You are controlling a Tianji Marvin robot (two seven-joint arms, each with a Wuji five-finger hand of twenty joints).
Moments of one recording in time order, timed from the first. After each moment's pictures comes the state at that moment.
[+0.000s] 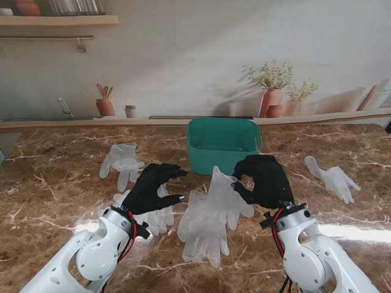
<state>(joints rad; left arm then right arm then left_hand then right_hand) 1.66 -1.14 -1.15 -1.67 0.53 -0.30 0.18 -1.83 -1.12 1.36 -1.88 -0.88 -0.19 -0.33 0.63 -0.45 0.56 -0.12 0.56 0.03 0.24 0.19 0.46 0.06 0.25 0.23 0.25 0.10 0.17 0.43 -0.08 0.11 0.22 0.71 0.46 -0.63 1.10 -0.23 0.93 -0.22 0.89 0.77 0.81 -0.11 0.49 0.65 0.49 -0.08 0.64 0.59 0.20 0.01 0.83 0.74</state>
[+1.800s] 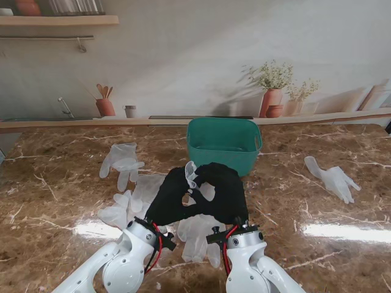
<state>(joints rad) 1.65 -1.17 -0.96 -1.71 0.57 -0.23 0.34 -1.79 -1.21 1.00 -1.87 -0.67 -0.04 -0.62 0.71 -0.36 0.37 -0.07 0.58 0.05 0.36 0.30 0.37 0.07 0.27 0.46 0.13 0.15 0.20 0.69 -0.07 0.11 0.13 0.54 0.49 -0.67 1.11 -0.23 0.95 -0.14 0.95 0.52 0.73 -0.07 0.50 0.65 0.43 -0.07 0.63 0.59 0.16 0.02 0.83 0.74</state>
